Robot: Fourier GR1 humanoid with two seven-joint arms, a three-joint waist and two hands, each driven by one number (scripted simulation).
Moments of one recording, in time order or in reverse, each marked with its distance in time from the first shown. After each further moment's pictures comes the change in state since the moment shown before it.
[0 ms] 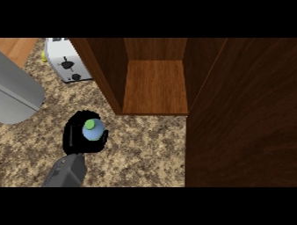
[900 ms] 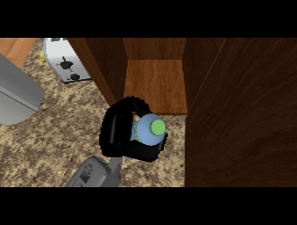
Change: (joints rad) left arm 0.038 -0.008 -0.667 -0.721 0.166 0.622 0.406; right arm -0.070 -0.019 0.004 0.010 -0.006 -0.021 0.030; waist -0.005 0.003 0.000
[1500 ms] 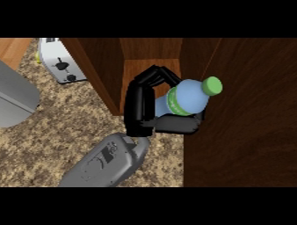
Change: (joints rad) left arm -0.351 0.000 -0.111 0.018 0.002 0.450 0.188; right arm -0.058 -0.009 -0.044 0.006 -0.016 0.005 0.030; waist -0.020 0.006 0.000
